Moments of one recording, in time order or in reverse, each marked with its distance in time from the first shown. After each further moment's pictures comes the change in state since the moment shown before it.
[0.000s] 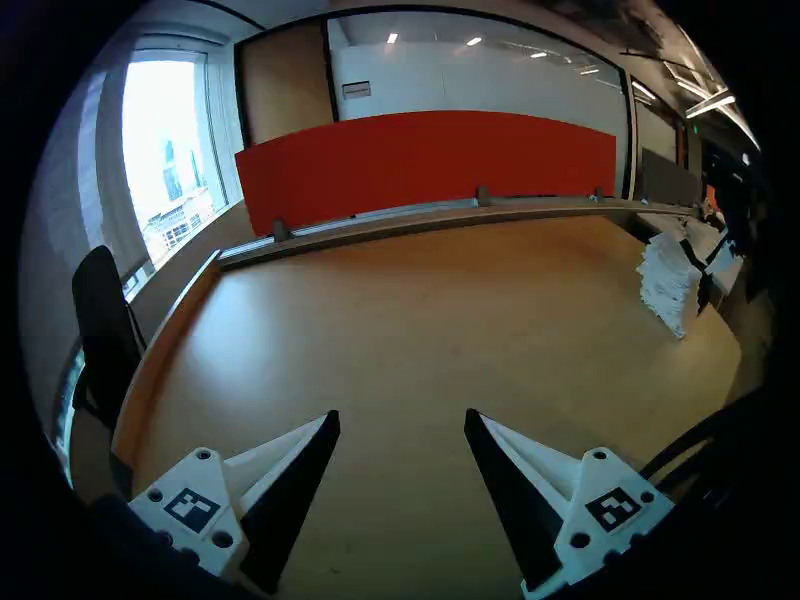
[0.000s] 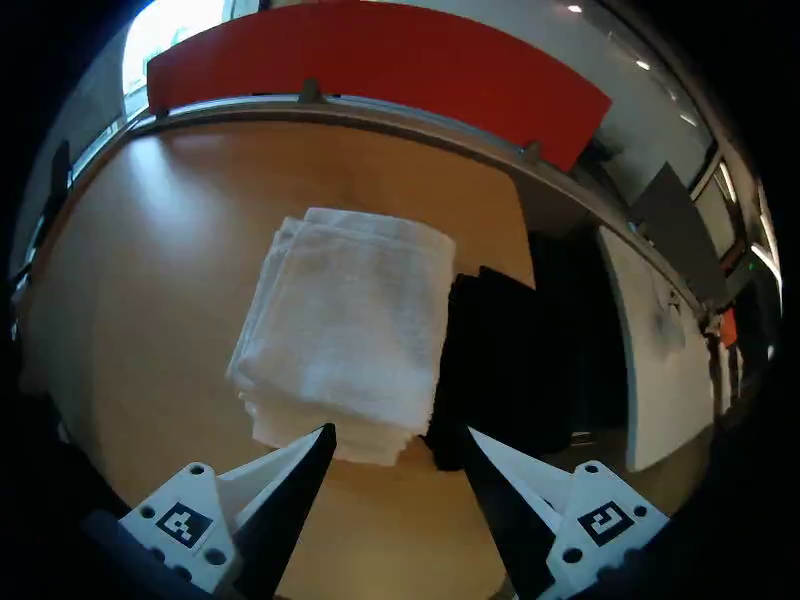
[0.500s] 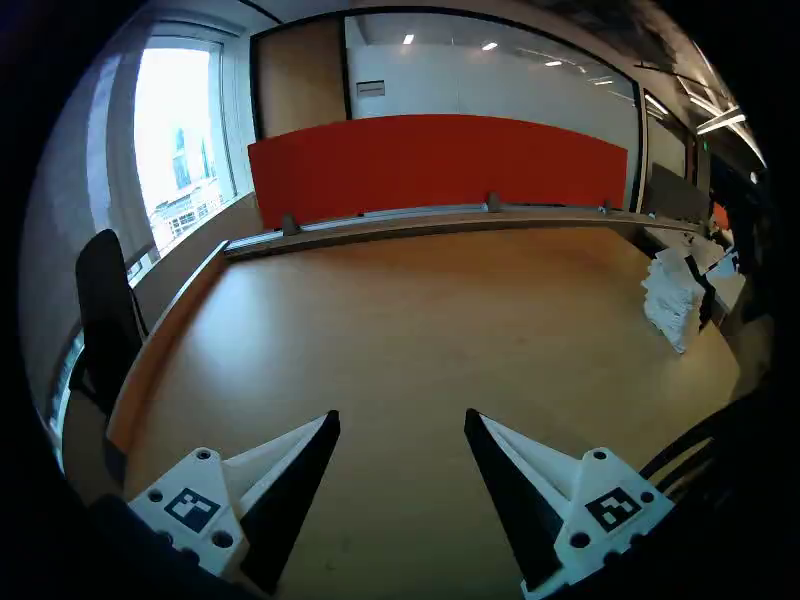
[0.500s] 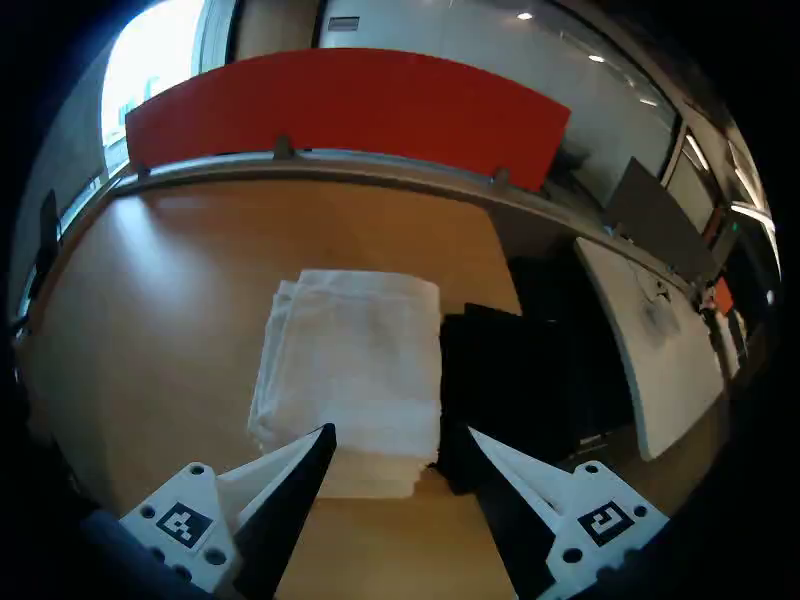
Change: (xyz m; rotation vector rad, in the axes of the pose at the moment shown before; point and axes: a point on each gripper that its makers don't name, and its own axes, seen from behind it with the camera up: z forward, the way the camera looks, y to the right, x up) left arm -0.001 -0.008 -0.001 0.011 0.002 -0.060; right arm 0.030 -0.010 -0.007 -0.036 0.173 0.135
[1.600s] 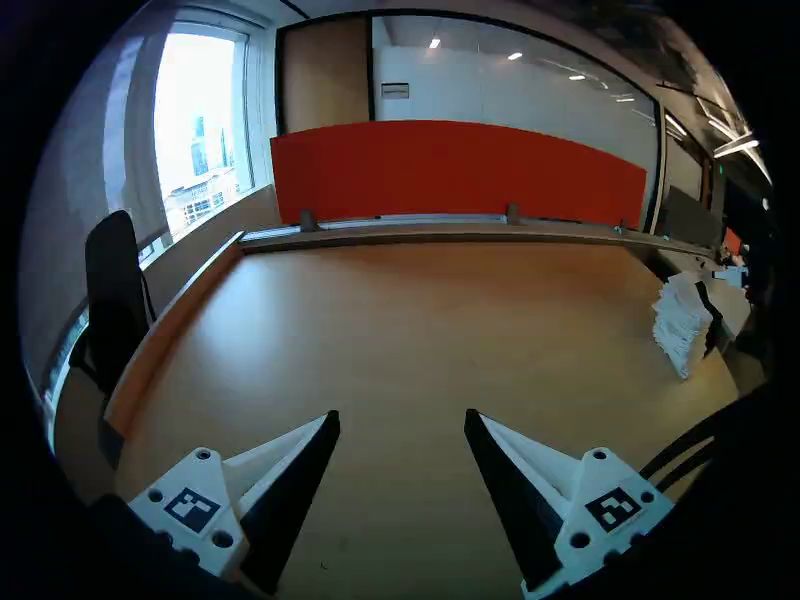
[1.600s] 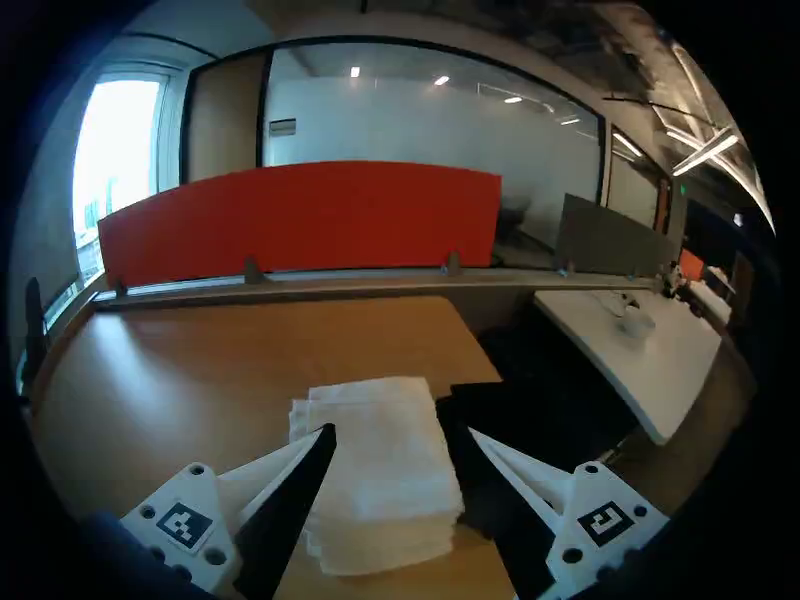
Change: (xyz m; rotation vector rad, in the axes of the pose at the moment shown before) left arm 0.006 -0.007 0.002 0.036 0.012 -0.073; right arm 0.066 -0.021 -0.022 -0.102 0.368 0.210
